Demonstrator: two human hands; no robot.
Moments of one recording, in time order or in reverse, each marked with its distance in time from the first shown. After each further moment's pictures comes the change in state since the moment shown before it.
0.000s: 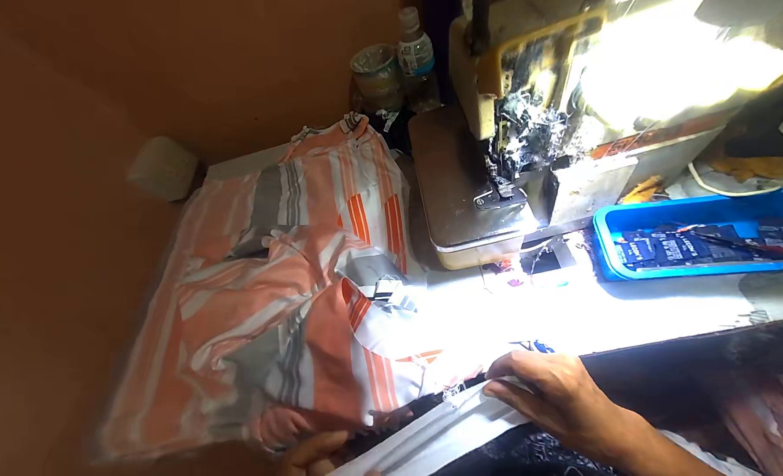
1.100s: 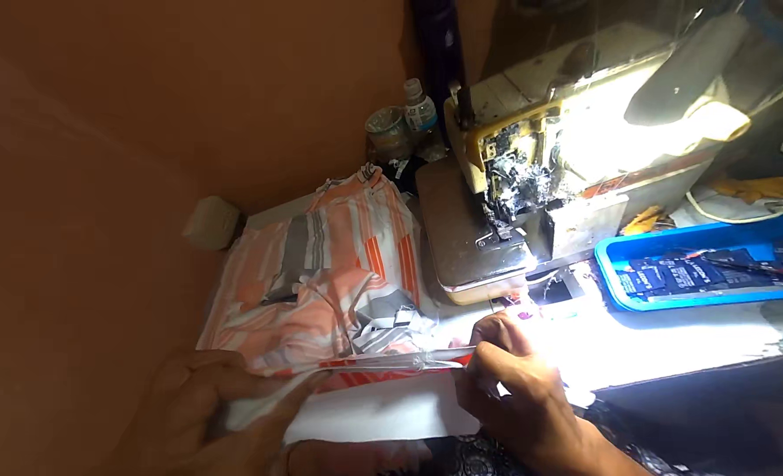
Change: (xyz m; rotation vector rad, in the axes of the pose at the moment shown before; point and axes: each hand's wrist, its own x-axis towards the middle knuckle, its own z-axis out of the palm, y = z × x) left_hand 0.128 0.052 -0.040 0.430 0.193 0.439; right_hand 0.074 -0.025 0.026 0.037 0.409 -0.078
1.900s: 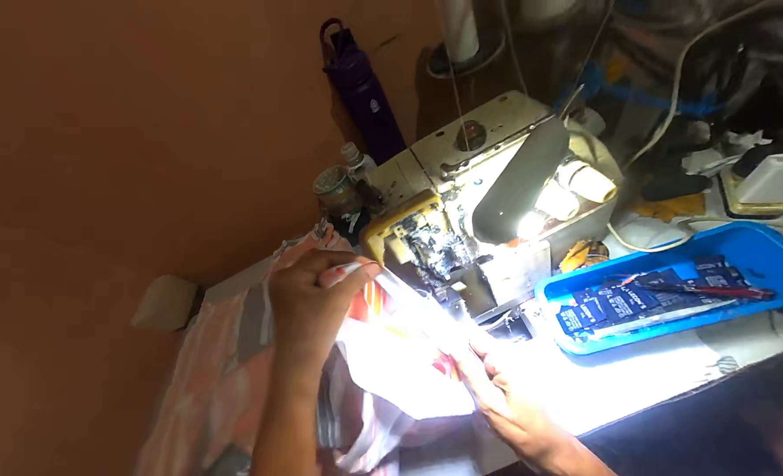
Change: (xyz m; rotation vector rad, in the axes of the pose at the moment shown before) left_hand 0.126 0.029 0.155 -0.177 -0.192 -0.107; right_hand 0.009 0.051 -0.030 0.098 0.114 0.415
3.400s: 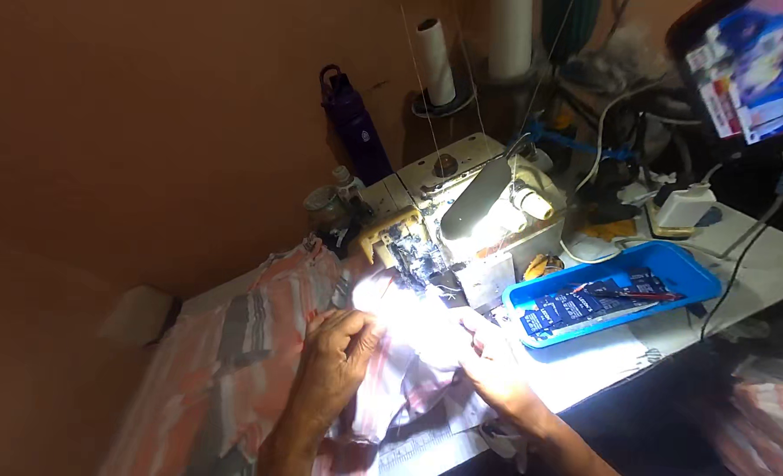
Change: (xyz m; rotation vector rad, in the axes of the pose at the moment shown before) left_hand -0.057 -0.019 0.004 0.135 -0.152 0.444; right_hand 0.011 -0.020 -0.021 0.071 0.031 0.144
